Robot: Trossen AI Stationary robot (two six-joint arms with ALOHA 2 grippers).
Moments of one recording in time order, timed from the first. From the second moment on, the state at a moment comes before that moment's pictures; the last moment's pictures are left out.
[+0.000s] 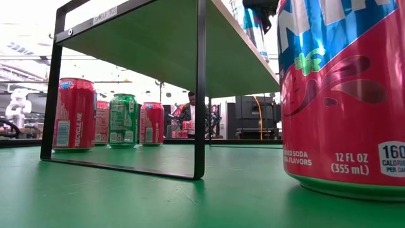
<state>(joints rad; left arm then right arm) -0.08 1.47 1.65 -0.68 -0.30 -0.64 -0.16 1.14 0.95 -0.08 -0.32 -0.05</state>
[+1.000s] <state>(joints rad) -0.07 1.47 1.65 -0.68 -0.29 -0.65 -0.16 1.15 0.95 -0.09 -0.32 -0.05</state>
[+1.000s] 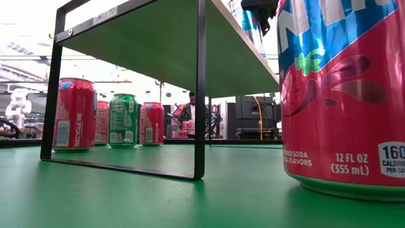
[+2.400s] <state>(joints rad) -0.07 1.63 1.65 -0.70 -0.26 -0.51 -0.16 0.79 0.95 -0.55 -0.32 0.15</state>
